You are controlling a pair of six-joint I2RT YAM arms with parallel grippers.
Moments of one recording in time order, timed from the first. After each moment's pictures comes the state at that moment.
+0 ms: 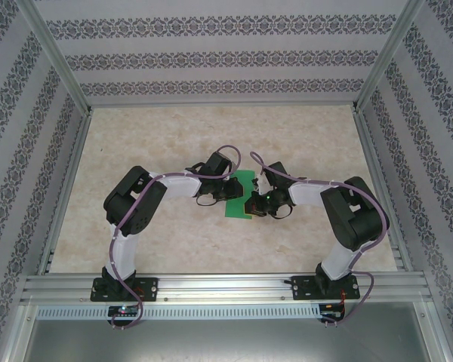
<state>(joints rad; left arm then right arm) -0.68 2.03 1.19 -0.10 0.42 -0.80 0.44 1.72 0.77 -0.24 -0.63 0.48</state>
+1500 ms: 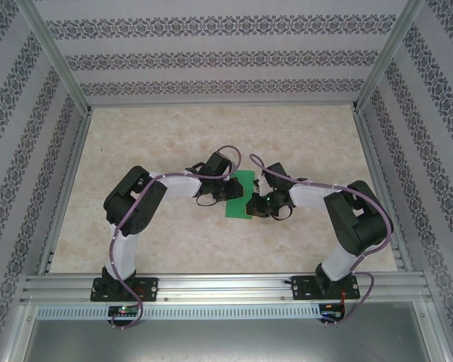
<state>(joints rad) -0.68 2.03 1.19 -0.10 0.42 -0.79 0.46 1.67 0.76 -0.29 -0.54 0.48</state>
